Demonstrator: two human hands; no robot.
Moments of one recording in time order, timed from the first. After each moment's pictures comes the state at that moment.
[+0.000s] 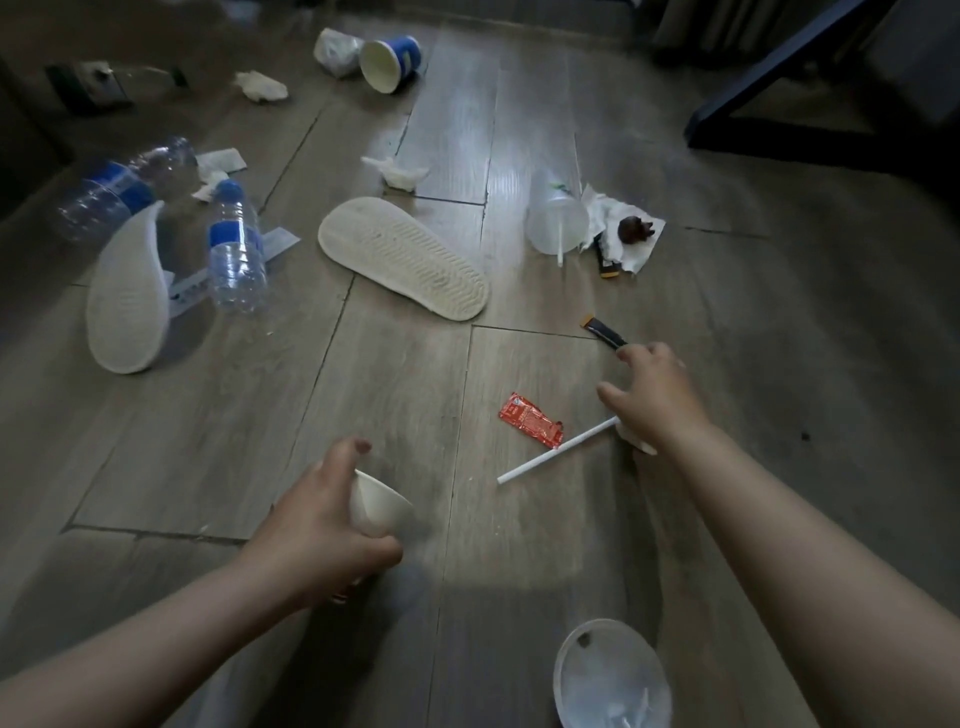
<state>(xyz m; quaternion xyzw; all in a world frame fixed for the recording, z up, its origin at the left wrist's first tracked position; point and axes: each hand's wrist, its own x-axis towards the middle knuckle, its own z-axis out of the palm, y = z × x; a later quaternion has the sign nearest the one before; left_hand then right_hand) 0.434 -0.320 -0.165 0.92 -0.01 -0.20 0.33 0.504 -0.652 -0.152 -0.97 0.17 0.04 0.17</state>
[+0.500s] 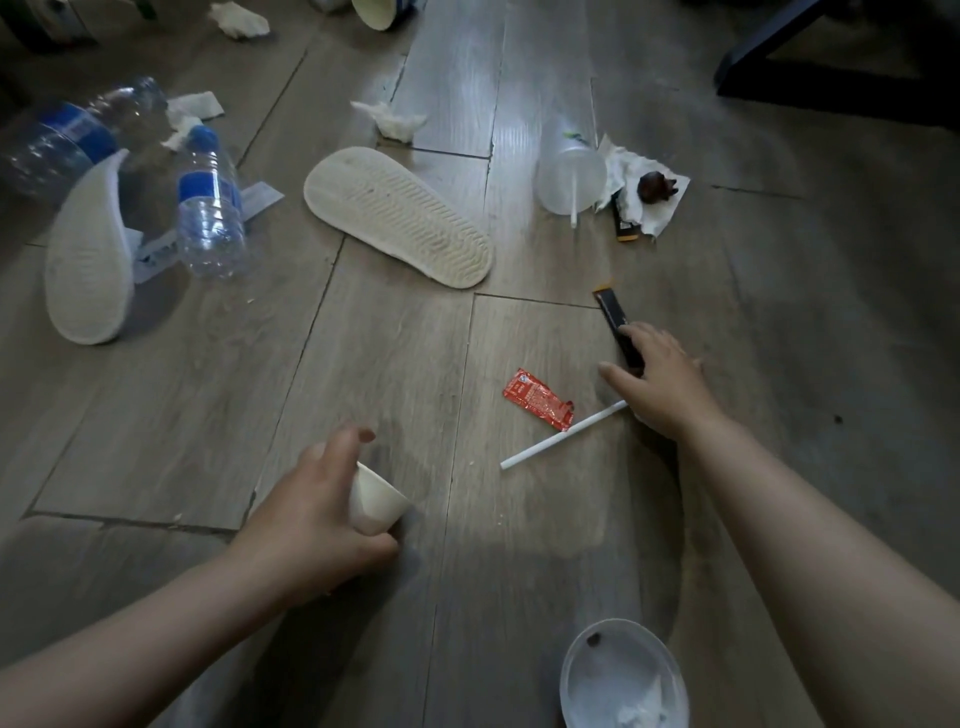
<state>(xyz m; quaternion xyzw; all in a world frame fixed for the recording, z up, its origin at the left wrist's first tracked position) 0.441 -0.322 -0.188 0.93 -0.03 -0.21 0.29 0.517 -0.677 -0.203 -0.97 0.11 0.06 0.20</state>
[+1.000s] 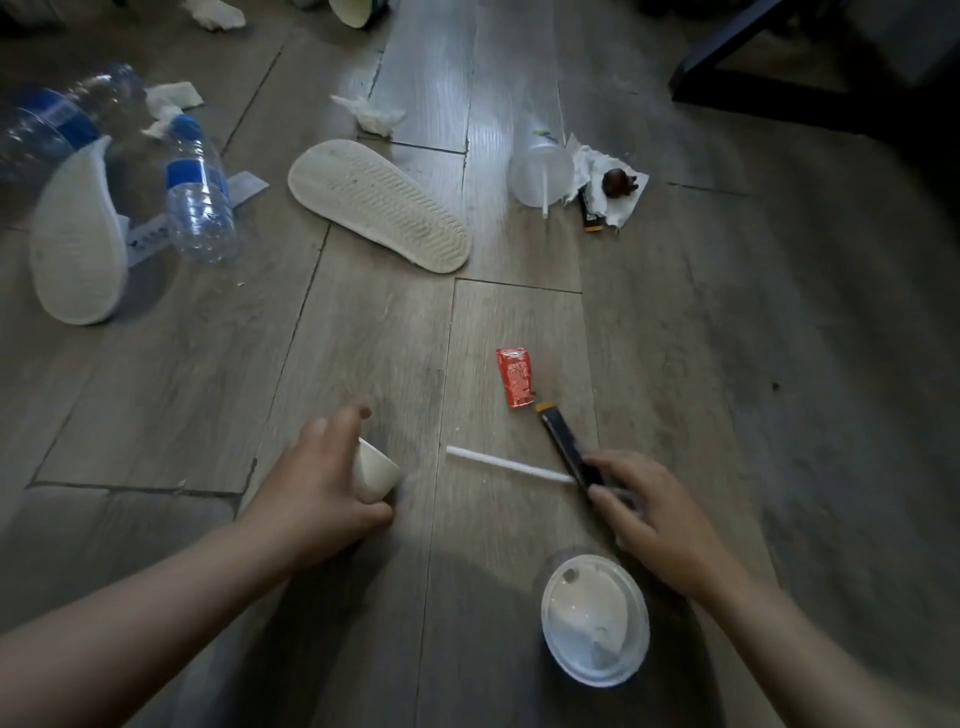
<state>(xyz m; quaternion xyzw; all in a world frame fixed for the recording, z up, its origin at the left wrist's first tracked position) 0.428 -0.325 -0.180 0.94 -0.07 -0.20 0.27 0.349 -0.645 -0.174 -0.95 0.01 0.11 0.29</state>
